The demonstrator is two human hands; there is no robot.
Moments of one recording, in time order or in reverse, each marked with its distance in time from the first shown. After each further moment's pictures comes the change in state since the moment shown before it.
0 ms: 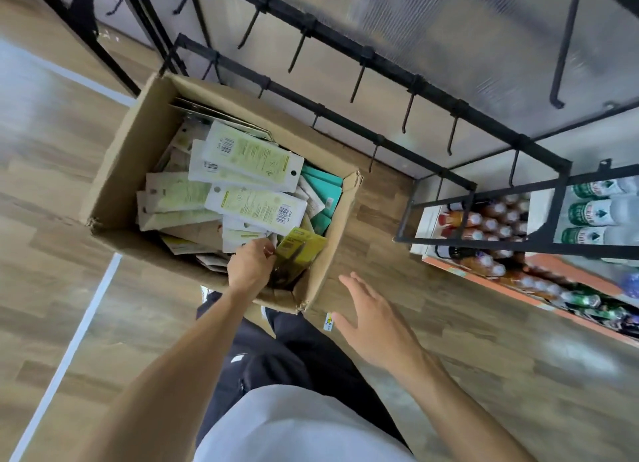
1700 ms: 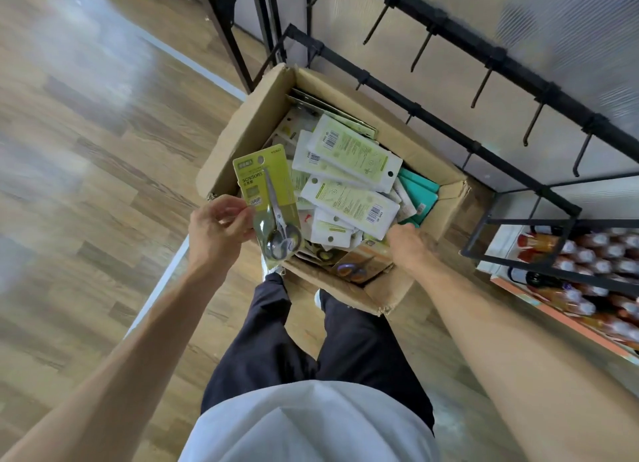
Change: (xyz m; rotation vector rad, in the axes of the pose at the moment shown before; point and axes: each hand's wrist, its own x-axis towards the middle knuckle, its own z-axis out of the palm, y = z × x) left_hand -0.049 -0.088 -0.178 -0.870 0.367 -0.104; right_hand 0.160 -0.079 0.002 -0.637 -0.054 0.082
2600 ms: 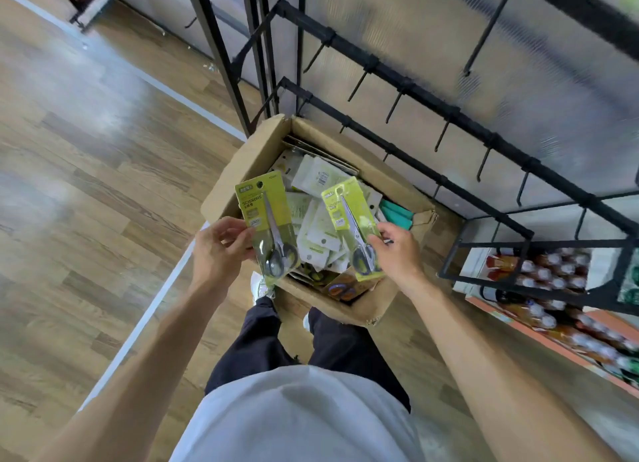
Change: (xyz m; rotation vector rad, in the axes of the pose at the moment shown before) left_hand -0.015 0.031 -0.019 -0.073 -0.058 0.028; right_hand -0.051 -0.006 -0.039 1.062 0.367 0.022
